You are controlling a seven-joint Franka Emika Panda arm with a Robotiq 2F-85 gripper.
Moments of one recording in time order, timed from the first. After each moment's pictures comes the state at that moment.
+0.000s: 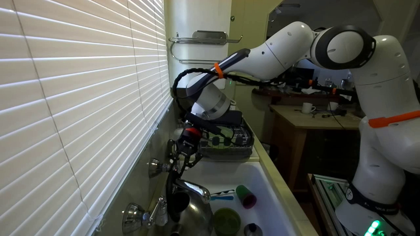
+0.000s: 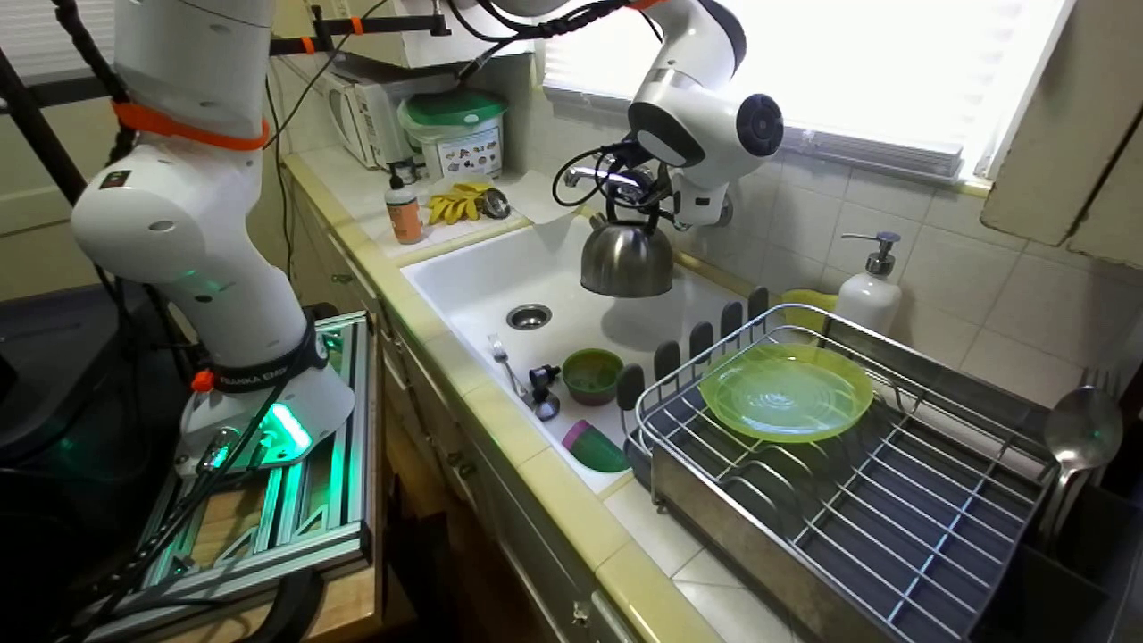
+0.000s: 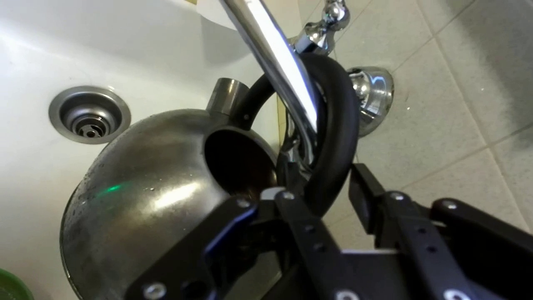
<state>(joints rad) -0.04 0.47 -0.04 -1.84 1.14 1.91 0.30</state>
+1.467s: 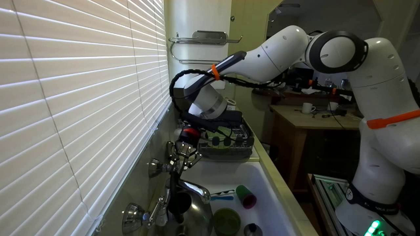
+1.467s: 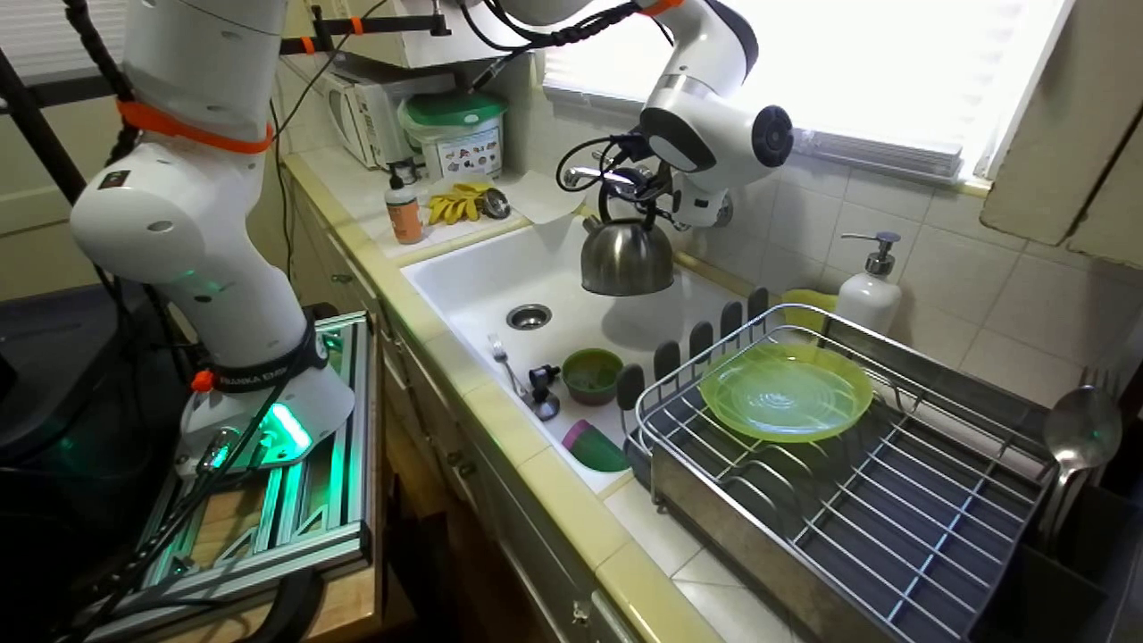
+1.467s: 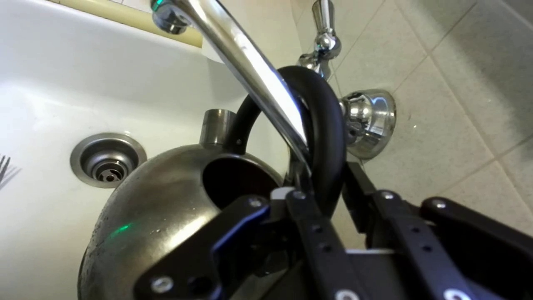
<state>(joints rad) -0.05 0.52 -0.05 -1.78 1.14 1.80 0.41</state>
